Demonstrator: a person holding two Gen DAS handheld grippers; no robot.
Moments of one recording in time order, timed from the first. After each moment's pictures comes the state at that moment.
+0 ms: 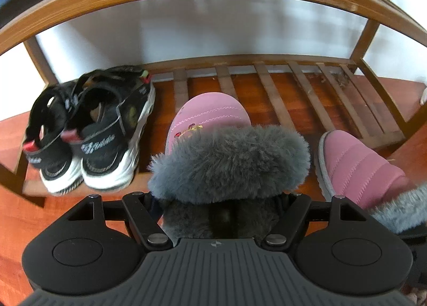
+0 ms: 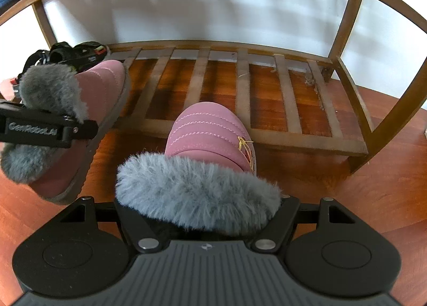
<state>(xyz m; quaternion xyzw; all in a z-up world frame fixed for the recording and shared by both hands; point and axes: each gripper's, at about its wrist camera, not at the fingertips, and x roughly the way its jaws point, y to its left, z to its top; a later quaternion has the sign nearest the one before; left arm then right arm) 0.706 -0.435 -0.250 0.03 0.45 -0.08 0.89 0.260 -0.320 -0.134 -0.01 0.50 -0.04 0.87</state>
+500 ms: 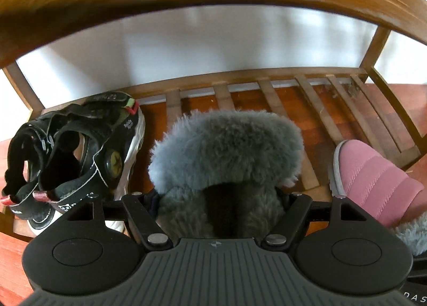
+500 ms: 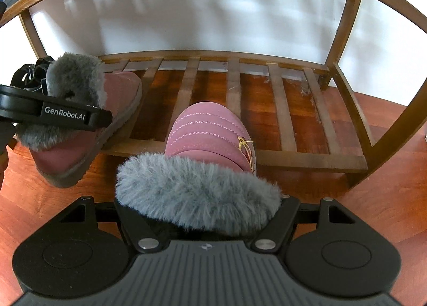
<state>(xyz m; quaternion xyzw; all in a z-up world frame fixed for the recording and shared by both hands) 0.745 -0.438 -0.261 0.04 0.44 -0.08 0.90 0.281 -0.331 -0.139 -0.01 0.49 -0.04 0.87</state>
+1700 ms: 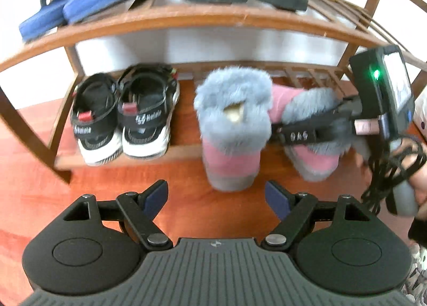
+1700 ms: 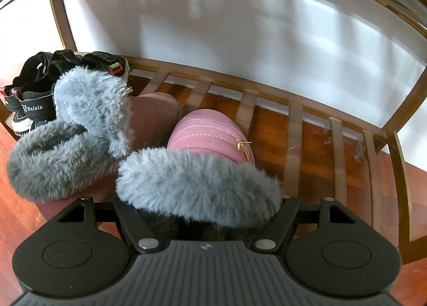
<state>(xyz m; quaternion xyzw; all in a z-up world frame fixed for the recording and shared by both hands) 0.634 -0.384 -0.219 0.00 0.45 -0.08 0.89 0.361 -0.285 -0.154 -0.09 0.48 0.05 0.87</state>
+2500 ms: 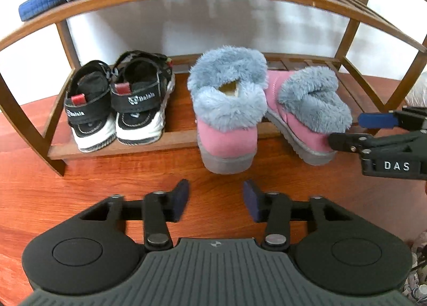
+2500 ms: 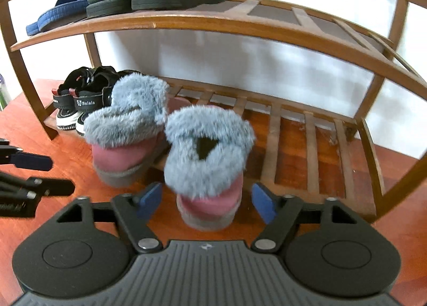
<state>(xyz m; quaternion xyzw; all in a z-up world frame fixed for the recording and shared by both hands) 0.623 -0.393 -0.246 0.02 0.43 -0.10 0.90 0.242 -0.304 -0.102 -0.05 0.43 0.05 0.90</state>
